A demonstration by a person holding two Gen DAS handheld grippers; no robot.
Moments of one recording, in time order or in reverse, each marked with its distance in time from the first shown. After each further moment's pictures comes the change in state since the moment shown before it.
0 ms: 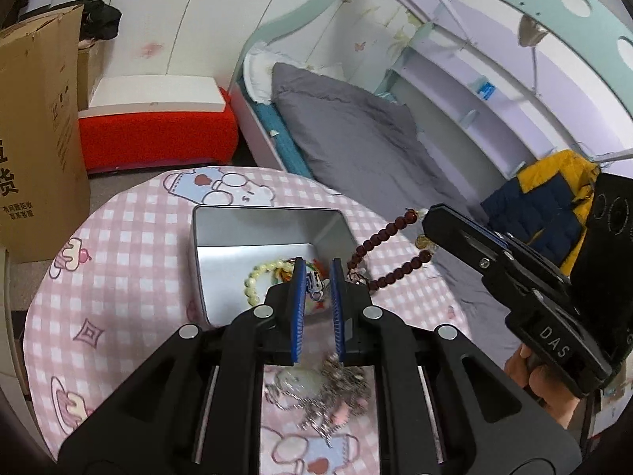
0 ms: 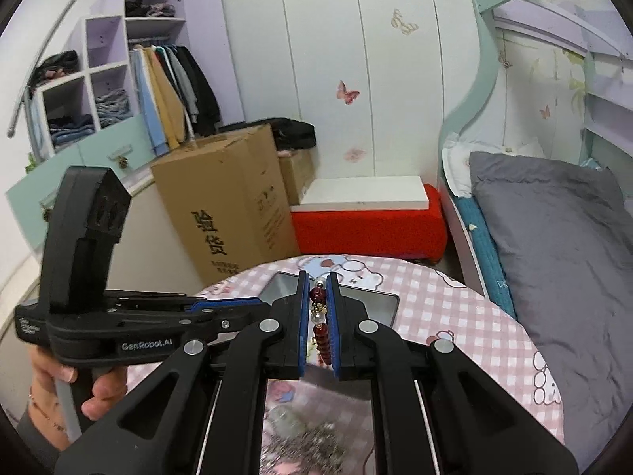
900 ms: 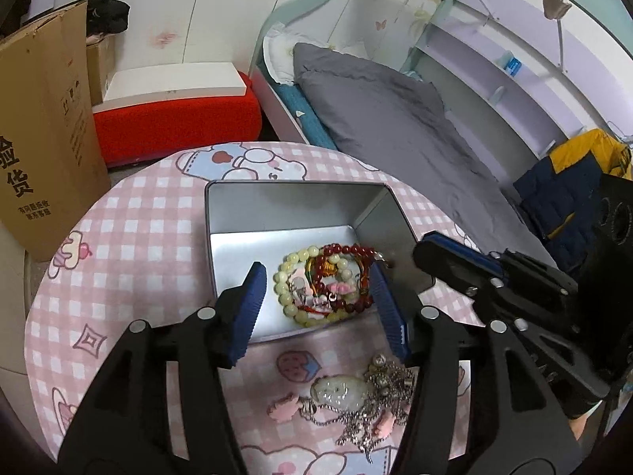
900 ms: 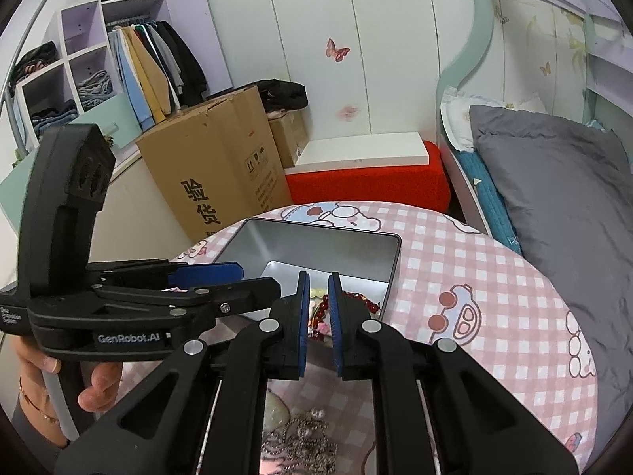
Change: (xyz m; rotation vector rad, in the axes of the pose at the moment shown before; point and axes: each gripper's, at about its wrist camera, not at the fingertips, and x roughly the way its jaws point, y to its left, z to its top) left arm 0.032 0.009 -0.010 0.030 0.058 0.103; right arm 0.027 -0.017 -0.031 0.057 0.119 0.014
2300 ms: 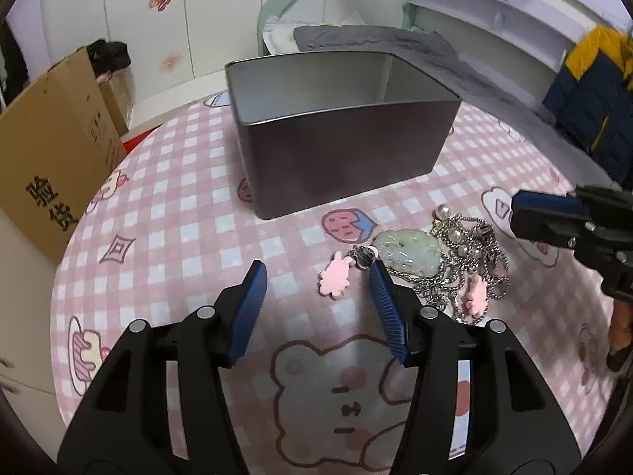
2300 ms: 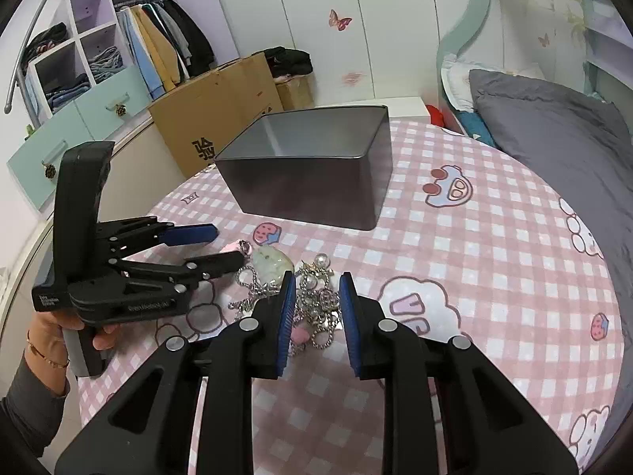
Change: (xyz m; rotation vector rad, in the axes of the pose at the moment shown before) left arm 0.003 -0.004 -0.096 0.266 0.030 0.215; right arm -0.027 -0.003 -0.087 0.014 0.094 0.036
